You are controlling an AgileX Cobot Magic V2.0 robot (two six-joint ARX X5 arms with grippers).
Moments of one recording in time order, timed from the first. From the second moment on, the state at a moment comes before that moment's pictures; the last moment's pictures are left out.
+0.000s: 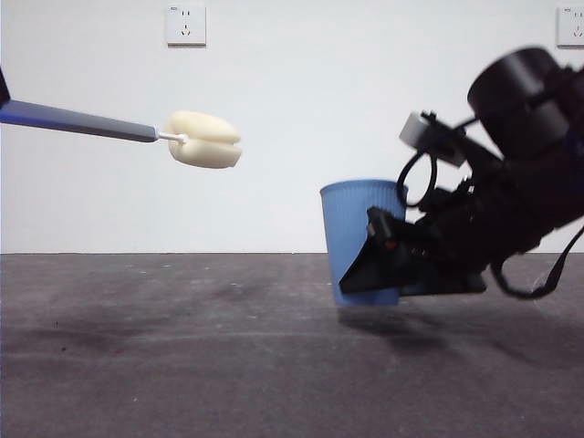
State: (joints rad) left arm -0.59 0.82 0.87 -0.92 -0.05 -0.21; right arm 0.47 1.65 0.53 0.58 -0.27 -0.04
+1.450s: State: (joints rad) left arm -0.72 0.99 0.87 -0.97 -0.02 0.36; right arm 0.70 1.42 0.92 -0.74 0.58 -0.91
